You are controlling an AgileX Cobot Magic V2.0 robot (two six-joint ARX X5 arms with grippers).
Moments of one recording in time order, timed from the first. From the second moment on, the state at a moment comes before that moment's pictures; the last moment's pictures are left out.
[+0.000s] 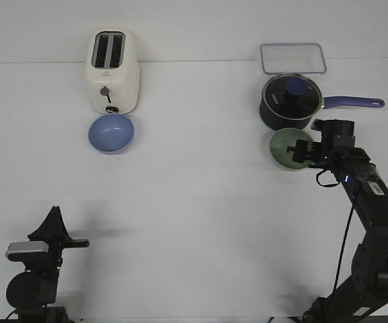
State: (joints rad) left arm 0.01 0.01 0.03 0.17 -0.05 0.01; right arm -0.14 1.72 1.23 -0.47 -0.08 0.19
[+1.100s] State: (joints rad) left arm 0.01 0.01 0.03 0.17 -0.05 0.01; right arm 0.30 1.21 0.97 -0.60 -0.32 0.20
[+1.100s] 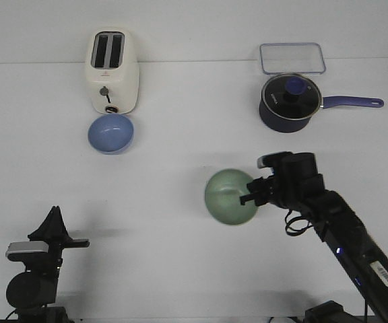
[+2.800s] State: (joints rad) left arm 0.01 0.50 0.46 -0.07 0.05 -0.50; right arm 0.22 0.79 0.65 -0.41 -0.12 0.19
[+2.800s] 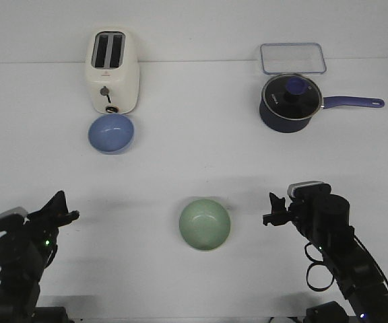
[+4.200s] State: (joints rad) left arm 0.00 1.76 1.31 -0.19 0.28 -0.38; right arm 0.19 0.76 0.58 -0.40 -0.05 0.17
